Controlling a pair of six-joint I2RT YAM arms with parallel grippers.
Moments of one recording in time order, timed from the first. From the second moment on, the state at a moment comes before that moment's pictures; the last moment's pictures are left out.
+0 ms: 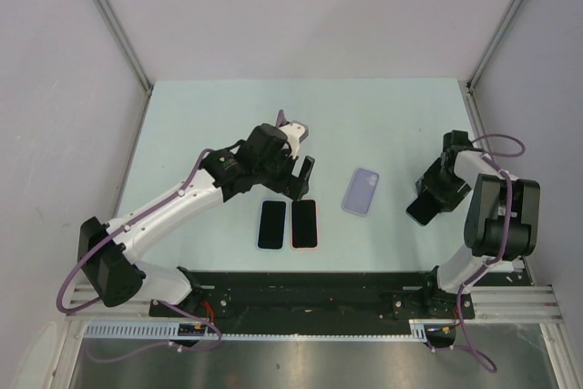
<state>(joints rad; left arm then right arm) -0.80 1.36 1.24 -0.66 -0.02 -0.24 -0.18 1.66 0.98 -0.66 0.12 0.63</state>
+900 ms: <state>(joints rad) -0.80 1.36 1.24 -0.66 -0.02 -0.24 0.27 1.53 1.00 -0.43 -0.15 0.66</state>
